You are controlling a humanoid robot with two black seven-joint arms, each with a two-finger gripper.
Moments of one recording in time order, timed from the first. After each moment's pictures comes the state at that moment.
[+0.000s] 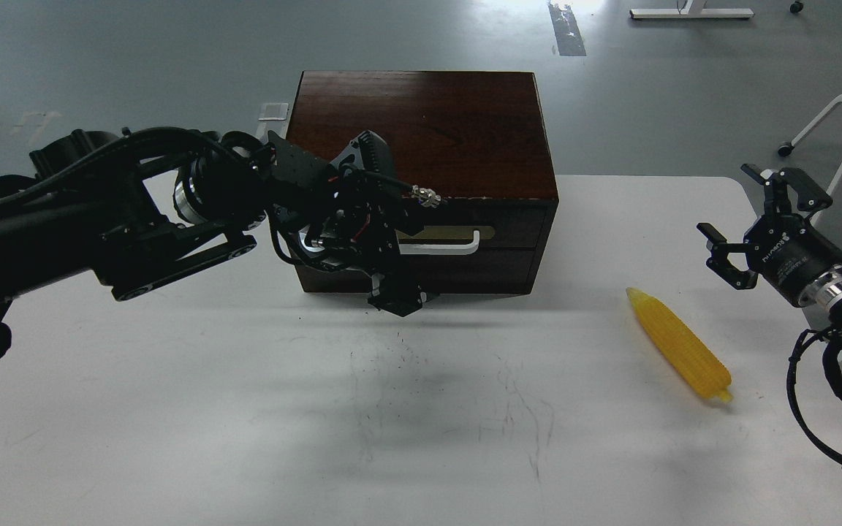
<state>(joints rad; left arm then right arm) -1.27 0.35 -0.14 -1.20 2.18 -0.49 -0.49 0.70 -0.72 0.19 0.81 0.17 0.49 0.49</state>
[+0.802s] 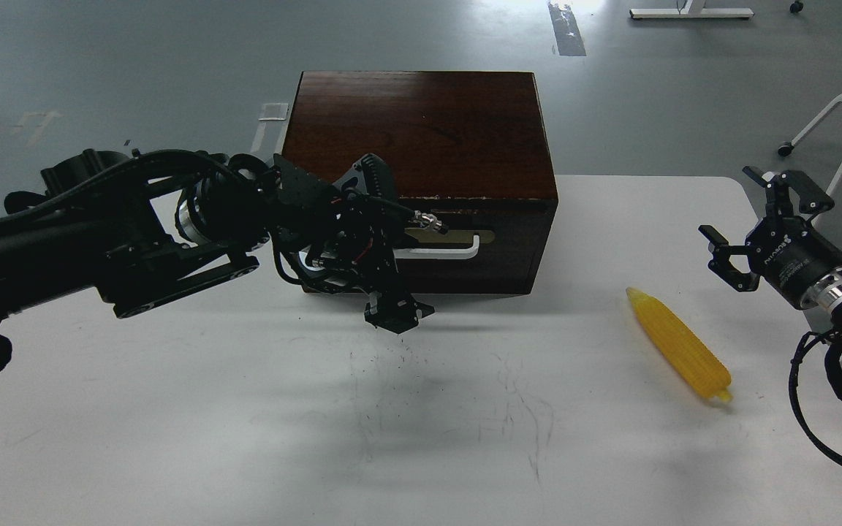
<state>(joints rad) -1.23 0.36 -0.12 -1.26 2.18 -0.49 -0.49 0.69 -0.73 0.19 0.81 0.17 0.49 0.49</state>
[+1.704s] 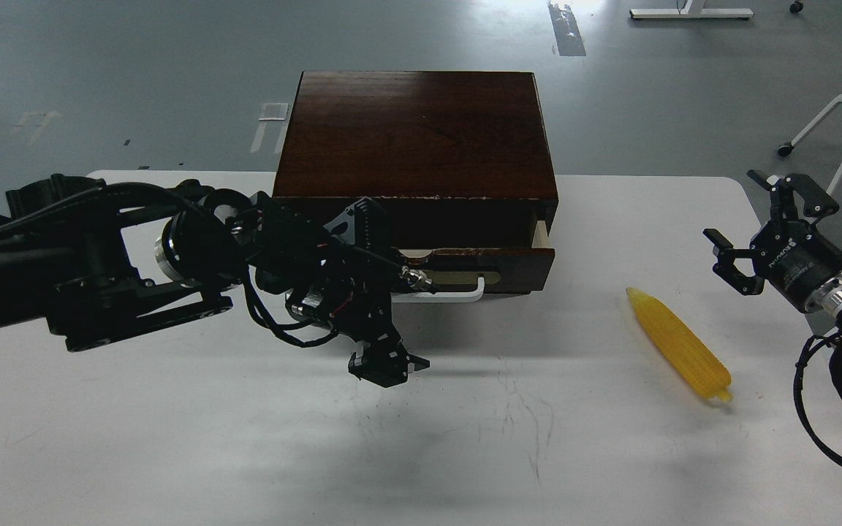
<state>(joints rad) -1.22 0.48 -0.09 -1.51 2.18 -0.49 -0.49 0.69 -0.73 0.19 0.81 0.17 0.49 0.49</state>
